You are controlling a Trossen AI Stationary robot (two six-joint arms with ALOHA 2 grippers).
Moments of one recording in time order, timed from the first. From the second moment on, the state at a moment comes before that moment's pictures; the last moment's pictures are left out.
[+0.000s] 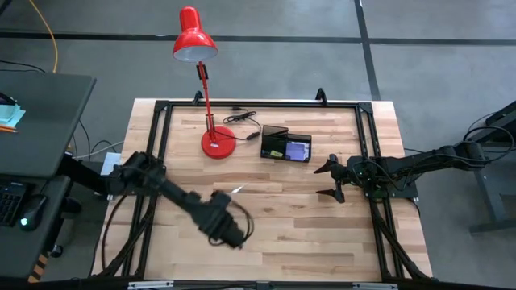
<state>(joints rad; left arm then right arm) -0.47 1.98 1.68 -1.57 -0.15 -1.59 0.03 0.66 0.01 0.15 -0.06 0.05</state>
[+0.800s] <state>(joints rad) -0.11 1.98 1.88 -1.57 -0.46 -0.83 0.03 0.66 0.01 0.14 -0.06 0.05</state>
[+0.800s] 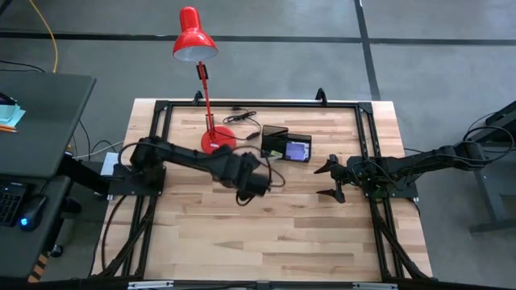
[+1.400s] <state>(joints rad) 0.12 1.96 2.08 -1.57 -0.72 -0.21 0.03 0.66 0.01 0.14 -0.06 0.05</state>
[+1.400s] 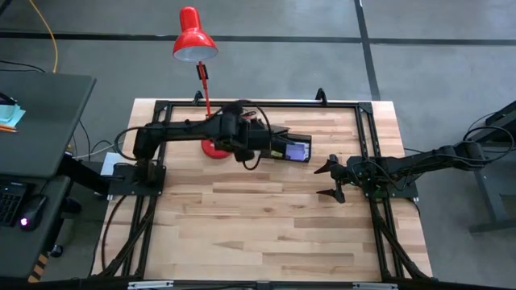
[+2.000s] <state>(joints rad) 0.18 2.04 2.08 -1.56 -1.22 0.51 0.03 0.66 0.01 0.13 -0.06 0.05</state>
